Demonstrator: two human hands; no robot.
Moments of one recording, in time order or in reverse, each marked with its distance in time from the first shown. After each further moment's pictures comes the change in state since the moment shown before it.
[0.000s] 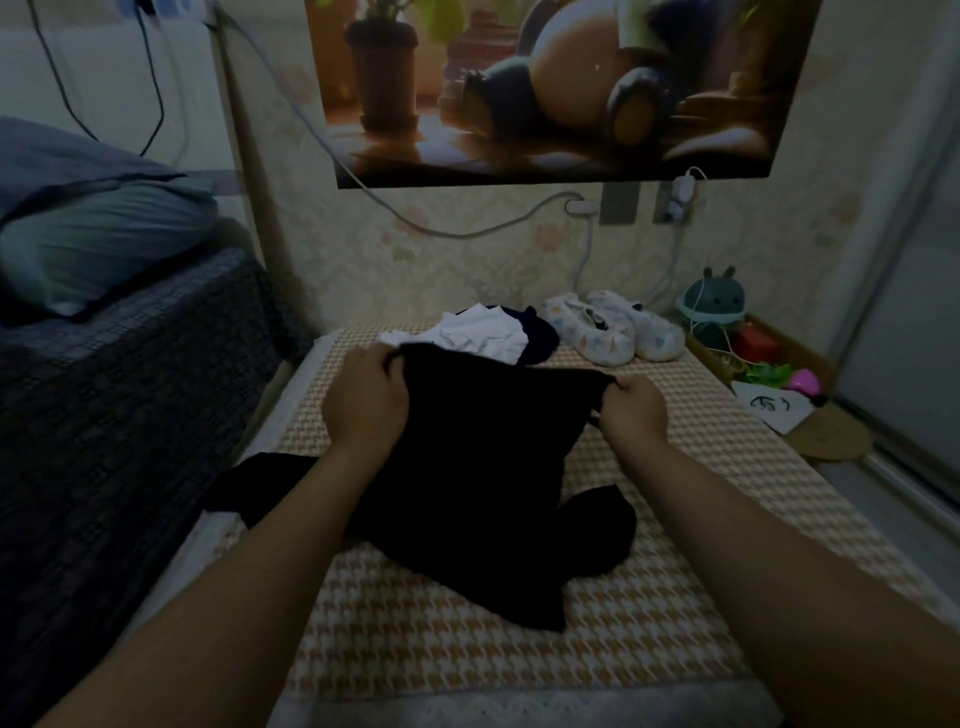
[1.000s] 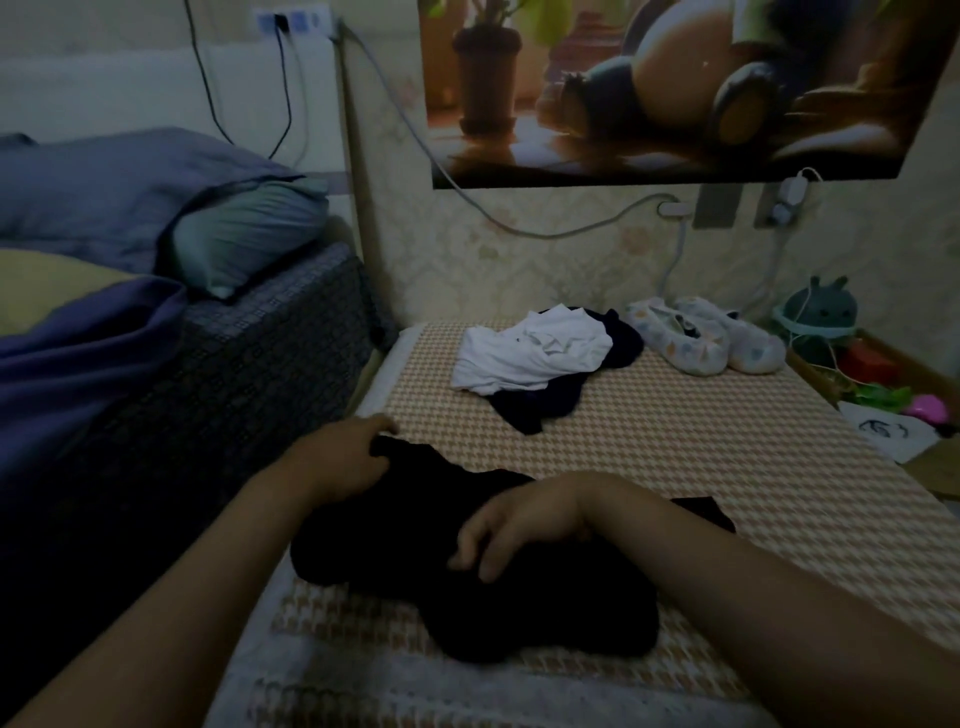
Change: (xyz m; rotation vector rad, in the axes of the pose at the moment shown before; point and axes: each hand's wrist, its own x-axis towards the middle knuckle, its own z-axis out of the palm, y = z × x) left_hand -0.028 -0.132 -0.101 0.254 -0.697 -0.020; right_hand -0.163 -0.058 0.107 -0.422 -1.742 -0.146
